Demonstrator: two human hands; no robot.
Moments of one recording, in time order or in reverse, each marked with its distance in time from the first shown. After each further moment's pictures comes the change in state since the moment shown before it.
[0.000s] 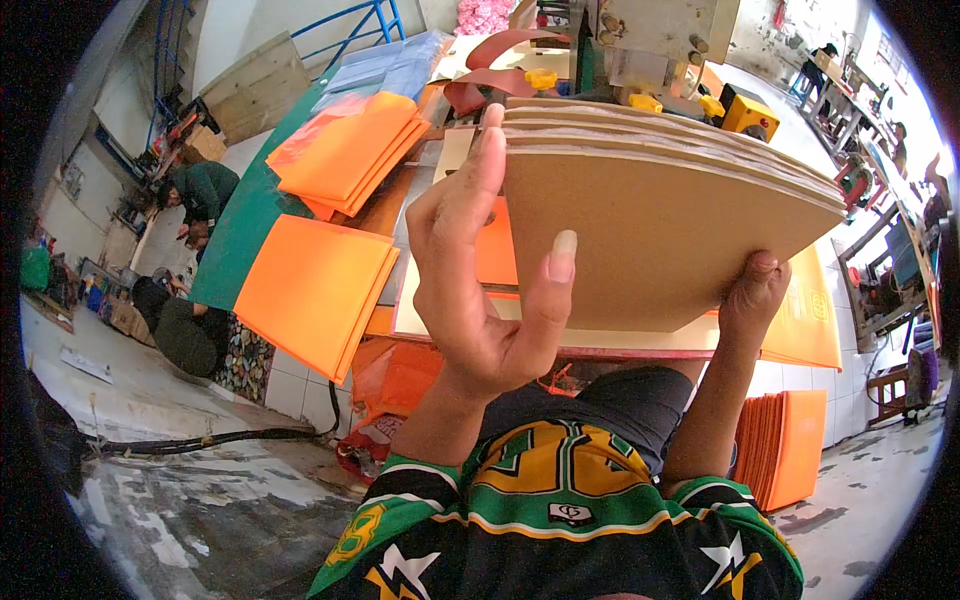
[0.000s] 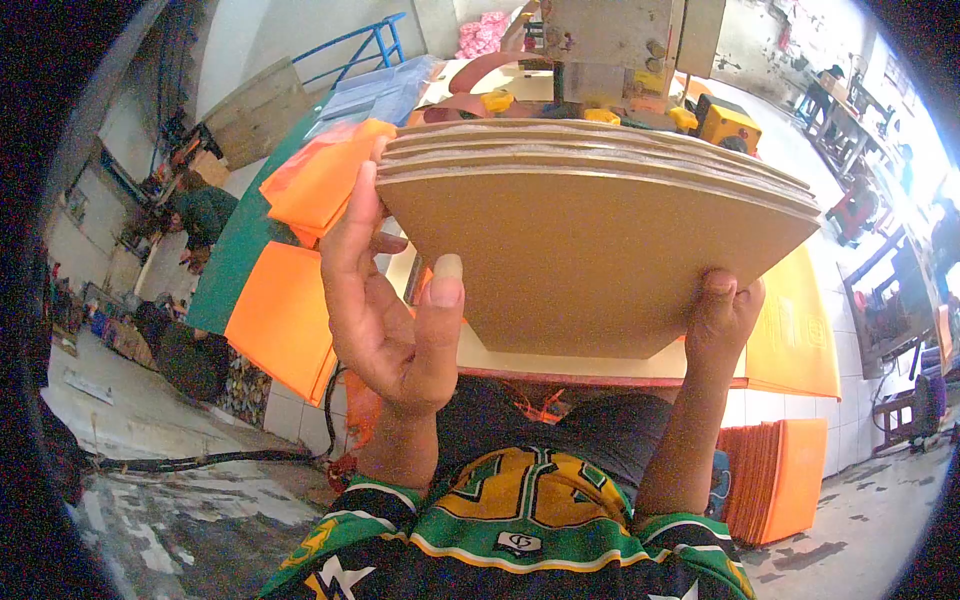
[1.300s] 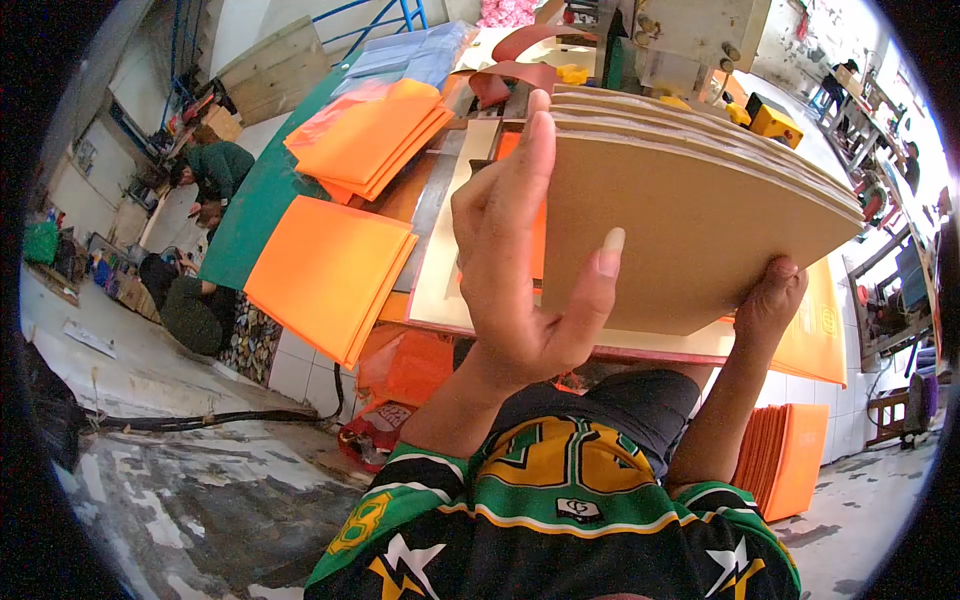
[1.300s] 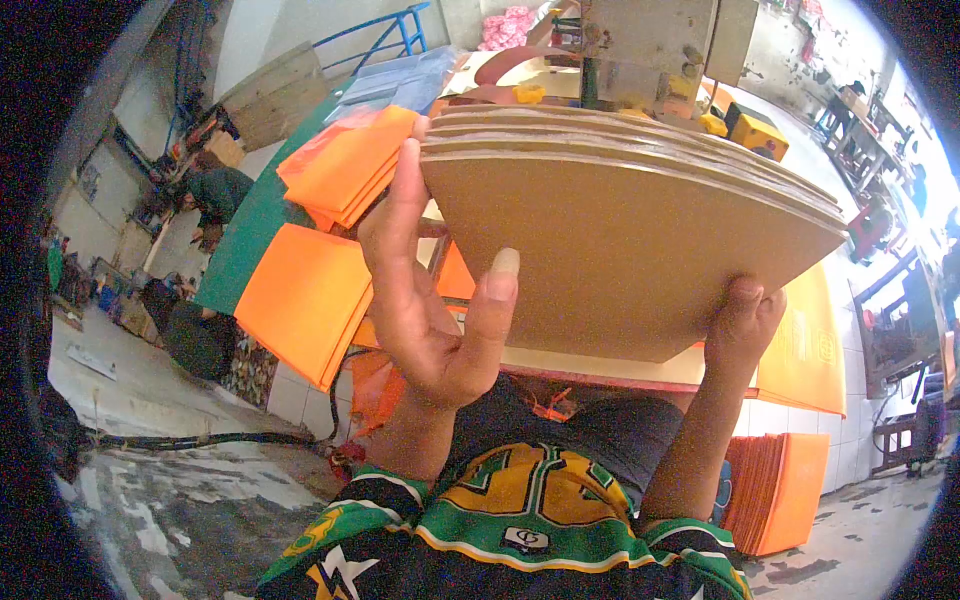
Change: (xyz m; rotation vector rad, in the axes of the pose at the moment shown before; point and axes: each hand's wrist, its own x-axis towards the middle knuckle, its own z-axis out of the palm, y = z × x) left_hand -0.005 -0.005 0.009 -0.083 0.046 0.002; right_hand 0.003 -0.001 0.006 -0.037 0.026 -0.019
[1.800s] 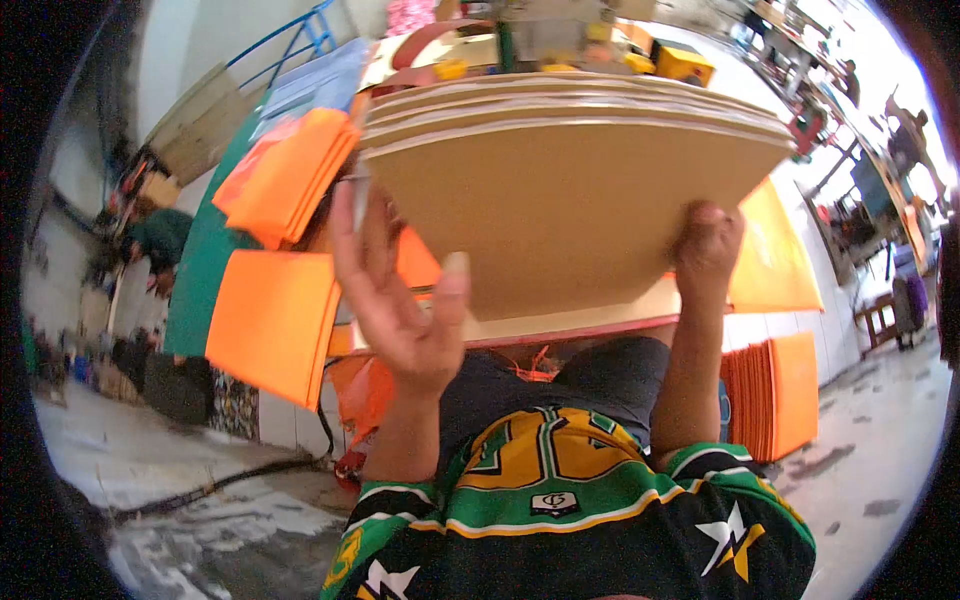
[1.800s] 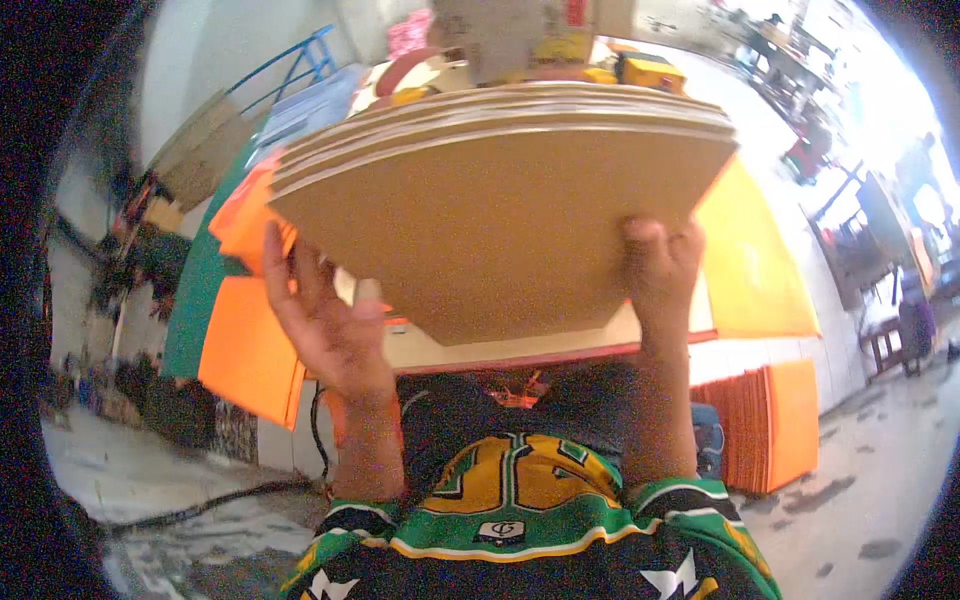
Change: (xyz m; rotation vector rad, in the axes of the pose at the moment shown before) left_hand -0.032 -0.012 0.001 -0.292 0.014 -0.279; right_hand -0.003 -0.005 -0.006 0.040 -0.030 0.098
